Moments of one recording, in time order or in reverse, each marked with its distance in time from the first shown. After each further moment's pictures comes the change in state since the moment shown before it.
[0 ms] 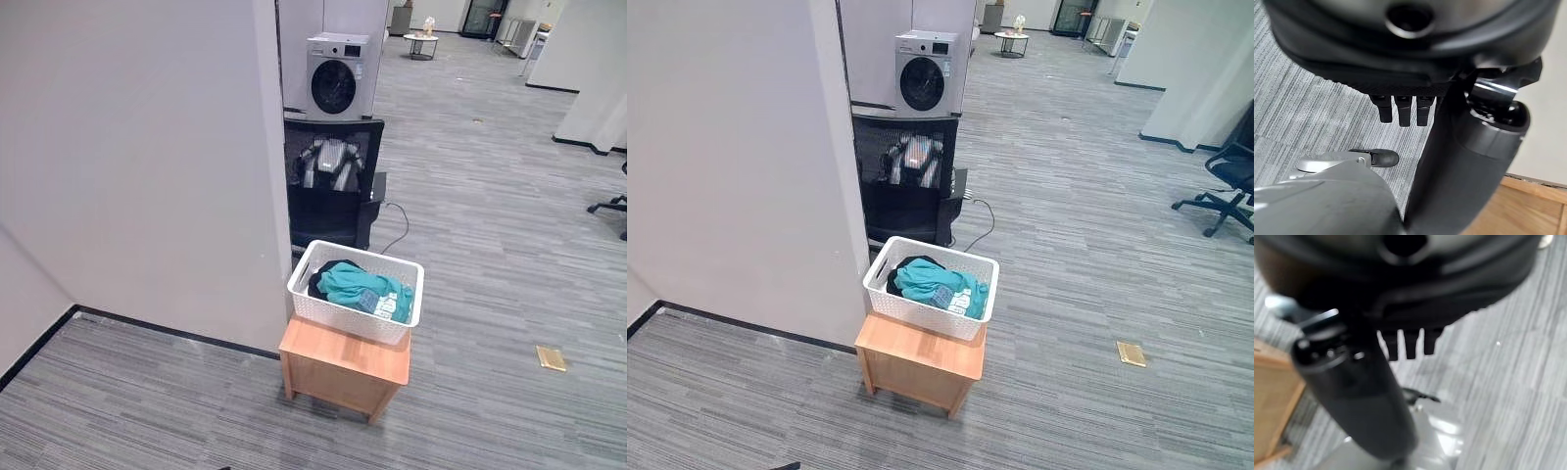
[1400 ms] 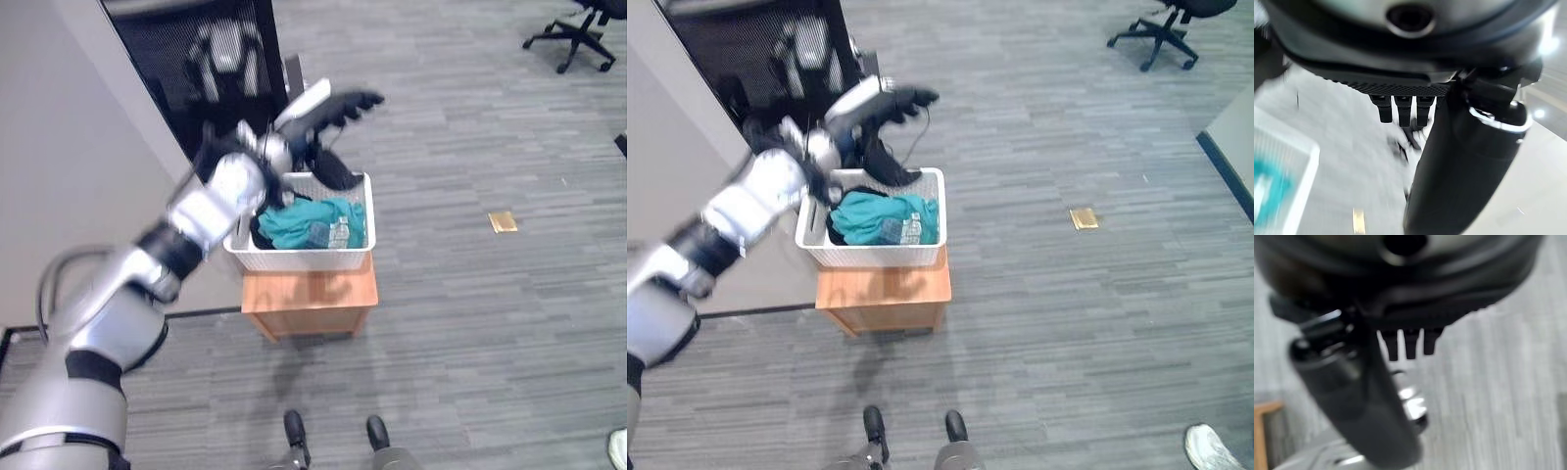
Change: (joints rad) left arm -1.028 0.391 -0.756 -0.945 -0.212 -0.055 -0.094; right arm 0.013 -0.052 -0.143 -0.027 0.124 0.010 0.044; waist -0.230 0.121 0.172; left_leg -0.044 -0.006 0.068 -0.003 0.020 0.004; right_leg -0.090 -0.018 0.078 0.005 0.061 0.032
